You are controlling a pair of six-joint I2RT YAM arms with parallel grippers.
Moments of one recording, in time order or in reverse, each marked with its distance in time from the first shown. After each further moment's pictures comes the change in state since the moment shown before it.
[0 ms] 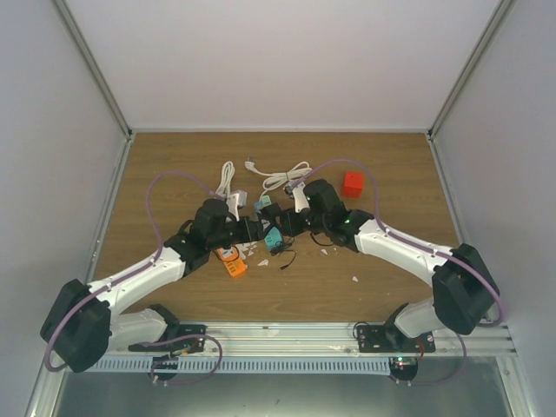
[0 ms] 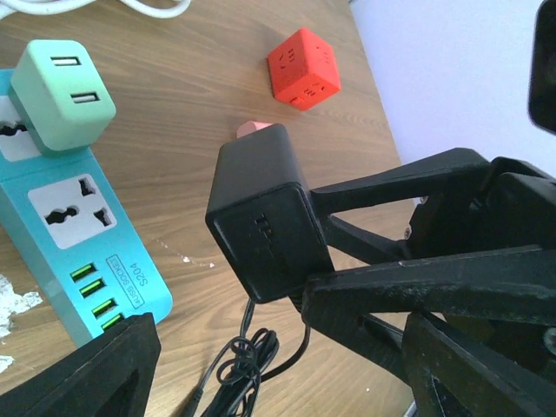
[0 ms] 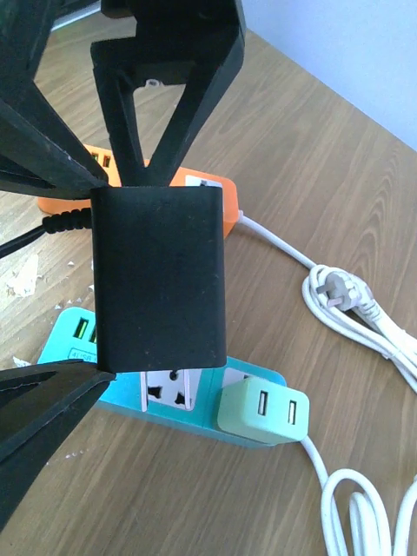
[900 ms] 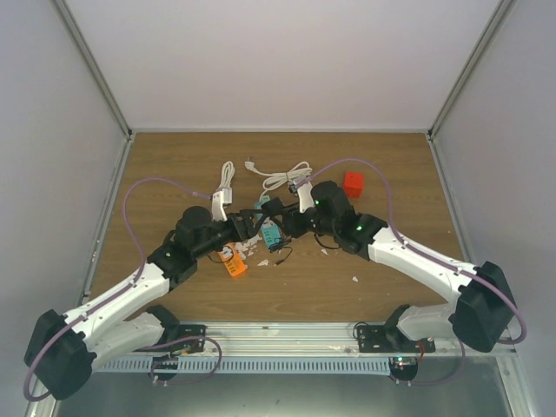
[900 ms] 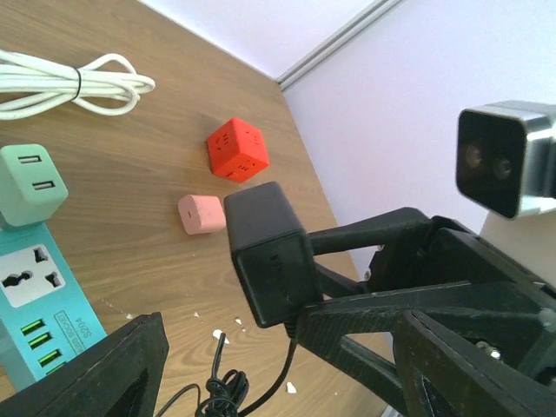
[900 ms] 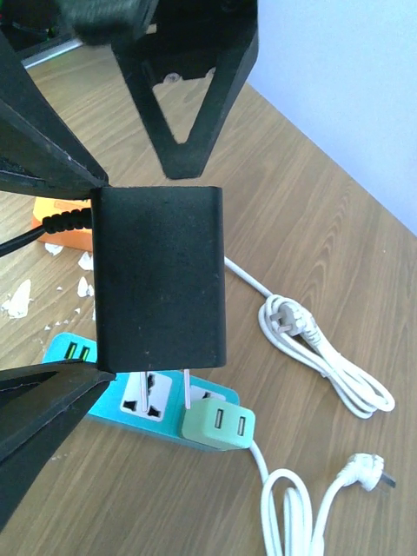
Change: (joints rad) left arm -0.013 -0.195 -0.056 0.081 -0.068 -0.061; right arm 0.047 -0.141 -0.002 -0.026 0.068 -0.011
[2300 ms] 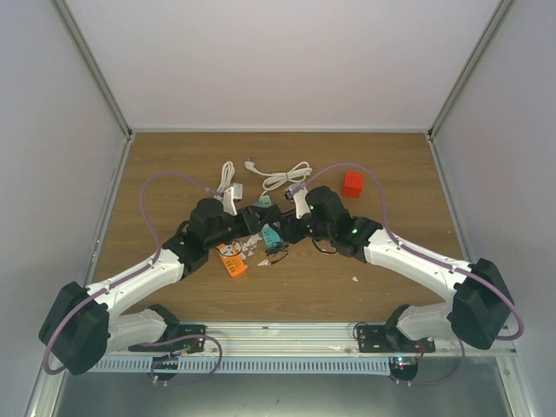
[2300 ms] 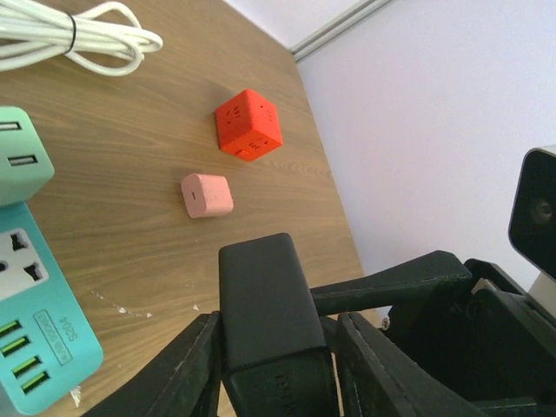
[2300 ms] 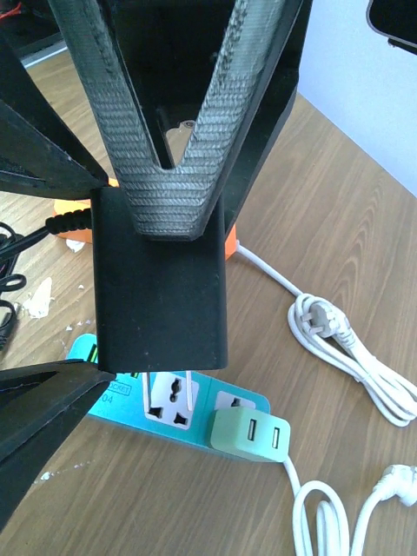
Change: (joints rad) left arm 0.010 0.182 0.042 0.083 0.064 -0.053; right arm 0.032 0.020 -0.023 -0.007 0.017 0.000
